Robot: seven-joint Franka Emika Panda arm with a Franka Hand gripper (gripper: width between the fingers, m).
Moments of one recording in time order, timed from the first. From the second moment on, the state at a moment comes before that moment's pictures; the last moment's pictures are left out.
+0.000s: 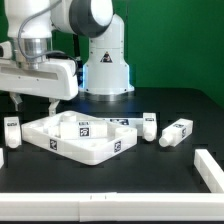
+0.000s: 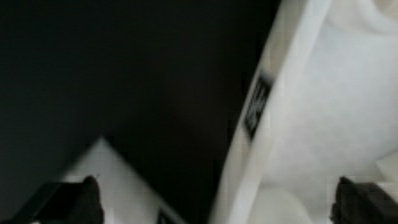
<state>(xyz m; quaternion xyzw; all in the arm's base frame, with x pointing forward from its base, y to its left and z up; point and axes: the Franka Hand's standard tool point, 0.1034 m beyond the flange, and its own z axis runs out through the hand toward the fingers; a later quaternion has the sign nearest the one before) 0.340 -0.166 0.031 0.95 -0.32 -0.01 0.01</state>
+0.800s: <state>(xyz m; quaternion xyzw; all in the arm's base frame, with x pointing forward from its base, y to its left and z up) 0.336 -0.155 0.032 0.93 -0.37 0.00 -0.01</state>
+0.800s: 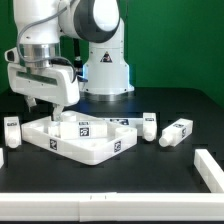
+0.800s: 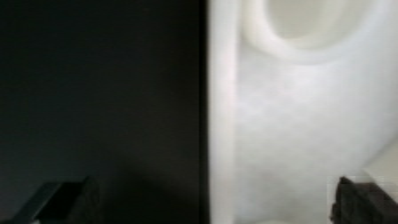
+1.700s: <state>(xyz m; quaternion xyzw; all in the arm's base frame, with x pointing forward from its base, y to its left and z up) 0.332 -0.151 0.031 0.93 -0.36 -0.01 -0.02</state>
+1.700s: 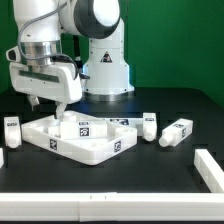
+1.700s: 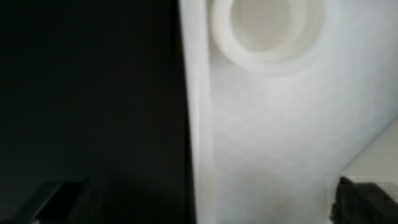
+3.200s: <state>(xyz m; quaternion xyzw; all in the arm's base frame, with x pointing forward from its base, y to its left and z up) 0.329 -0.166 0.012 0.95 -0.31 -0.05 -0.06</state>
